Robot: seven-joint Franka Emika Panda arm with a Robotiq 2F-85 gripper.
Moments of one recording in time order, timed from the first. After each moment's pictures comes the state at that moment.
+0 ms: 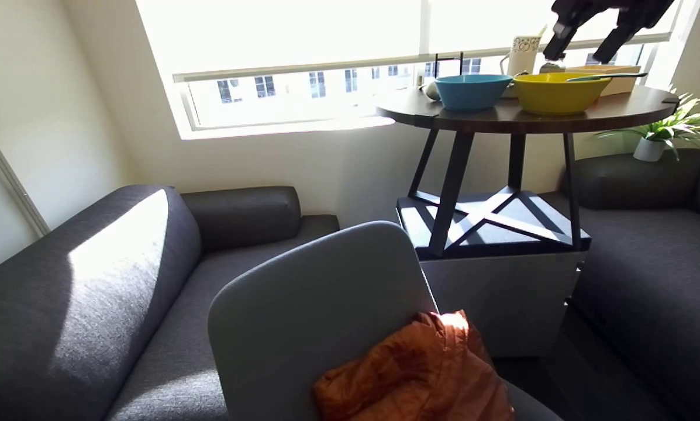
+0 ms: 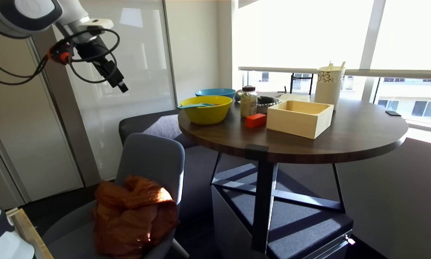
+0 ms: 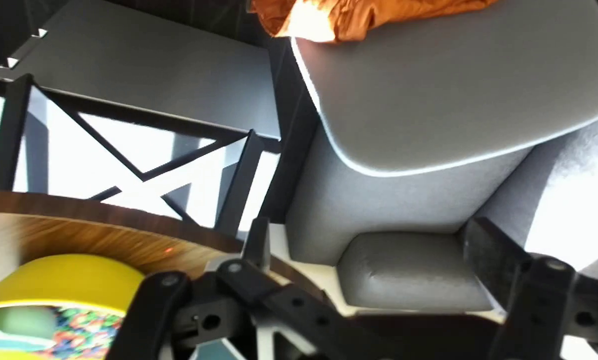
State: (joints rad) arm -0.02 -0.77 0.12 -2.67 0.07 2.35 0.26
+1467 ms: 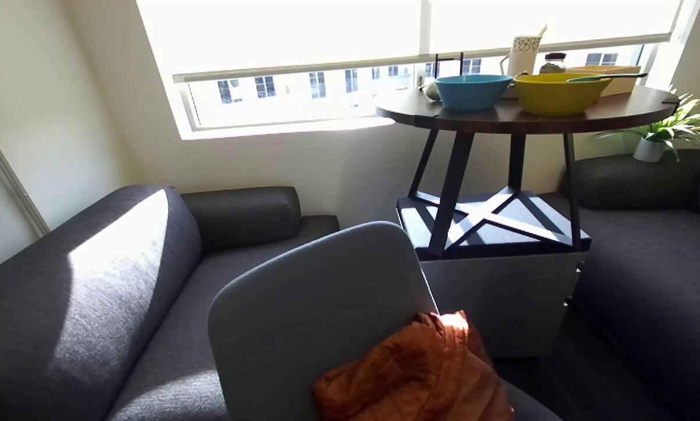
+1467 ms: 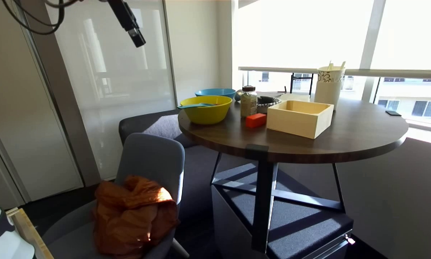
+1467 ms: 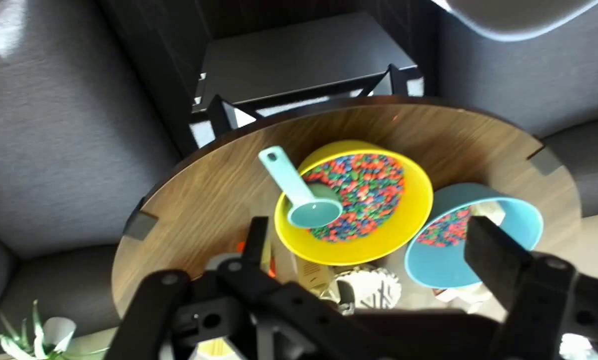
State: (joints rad) arm -0.33 -0.67 0.02 -2.26 -0.06 1.97 0.42
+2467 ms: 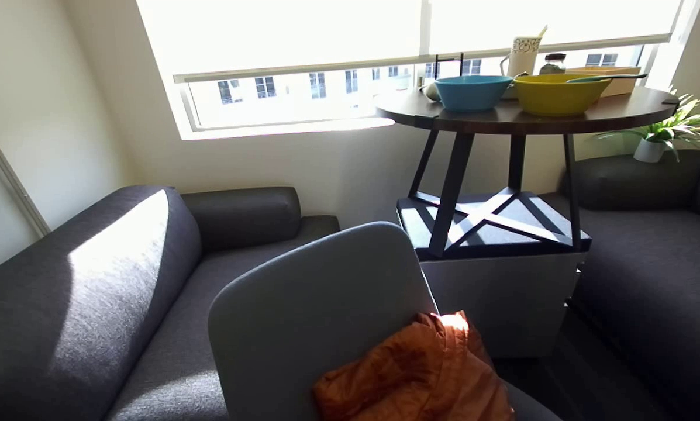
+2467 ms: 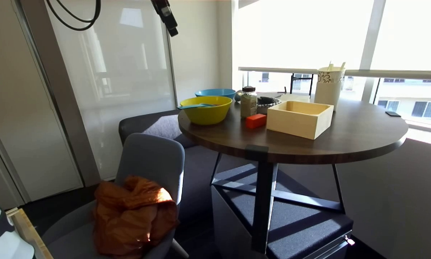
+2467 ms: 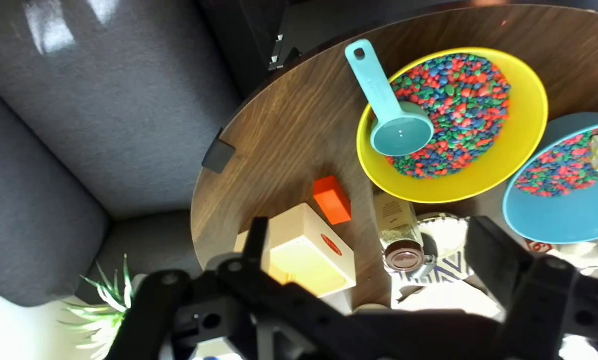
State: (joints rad) arm -0.36 -0.45 -0.01 -2.03 -0.25 1.92 0.47
